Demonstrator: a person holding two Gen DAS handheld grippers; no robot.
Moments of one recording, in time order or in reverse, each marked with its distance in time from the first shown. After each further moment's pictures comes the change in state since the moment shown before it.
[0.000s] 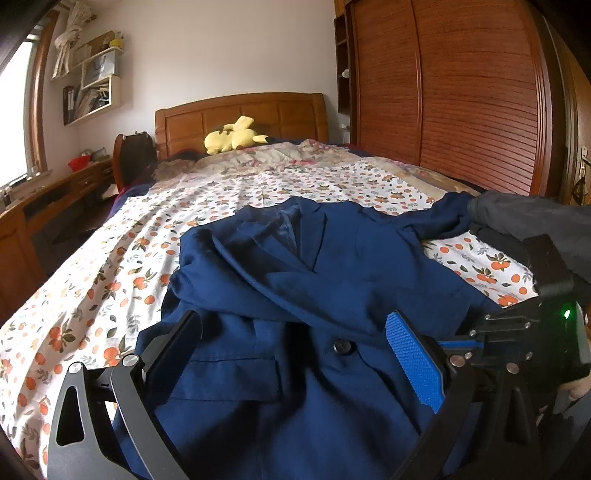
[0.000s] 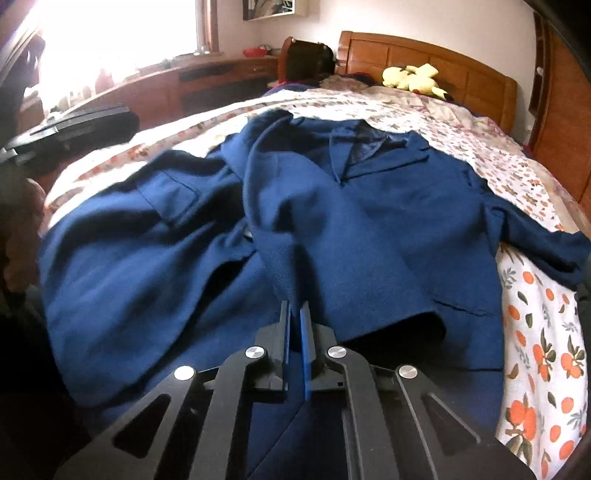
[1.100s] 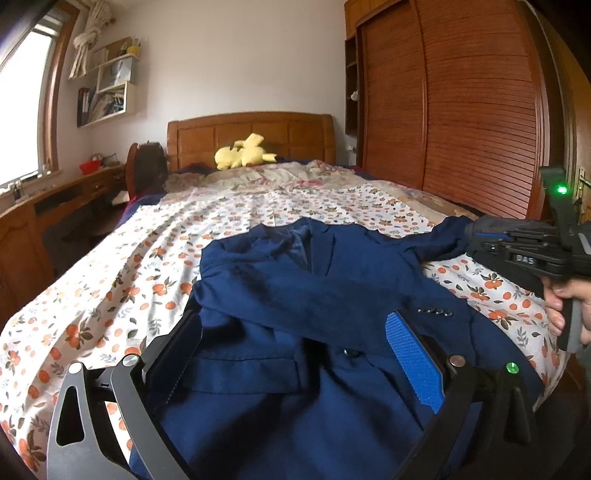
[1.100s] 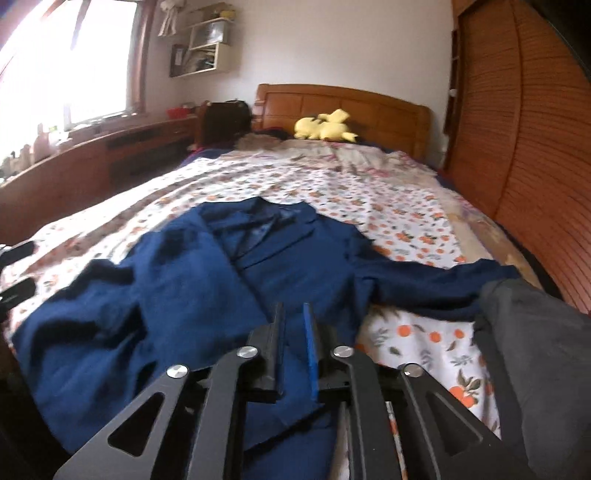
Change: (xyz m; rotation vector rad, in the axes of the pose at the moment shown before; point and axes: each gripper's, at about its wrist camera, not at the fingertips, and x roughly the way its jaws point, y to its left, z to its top) left arm -0.042 0.021 -0.002 -0.035 -0.083 0.009; right arm -0.077 -0.073 0.051 0.148 -0.194 -0.291
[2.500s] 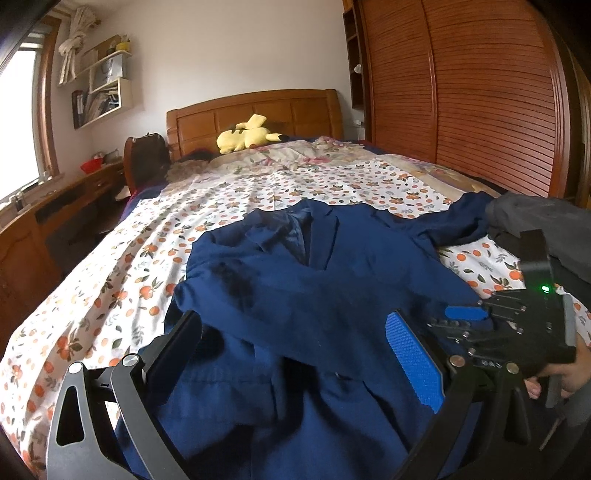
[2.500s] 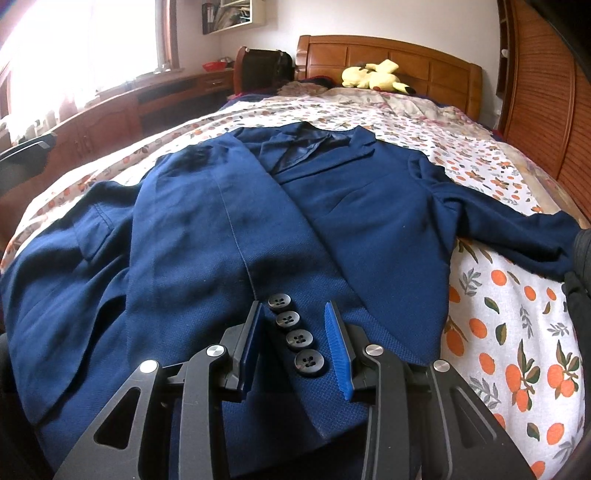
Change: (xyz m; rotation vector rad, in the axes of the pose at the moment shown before) left arm 0.071 -0.037 0.020 0.049 0.102 0.068; right arm 0.090 0.022 -0.066 -0.054 0.175 0.199
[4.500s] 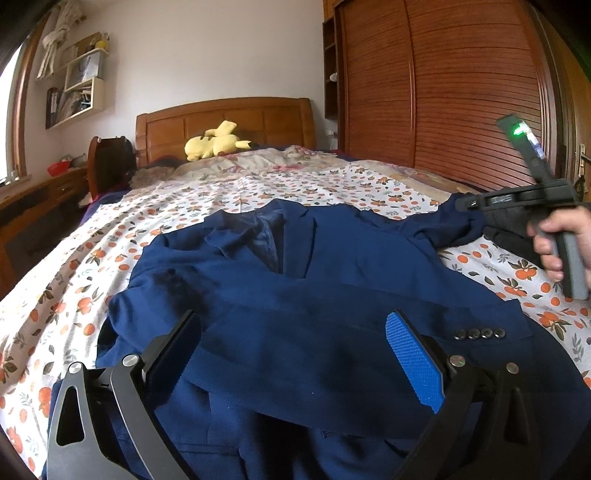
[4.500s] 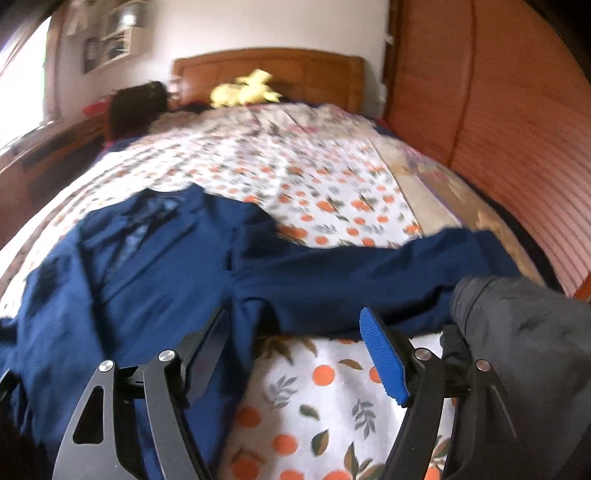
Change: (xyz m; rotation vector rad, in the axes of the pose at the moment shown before) left arm 0.088 0.001 -0.019 0.003 -0.071 -0.142; right arm 0.003 -0.151 0.090 0.285 -0.025 -0.374
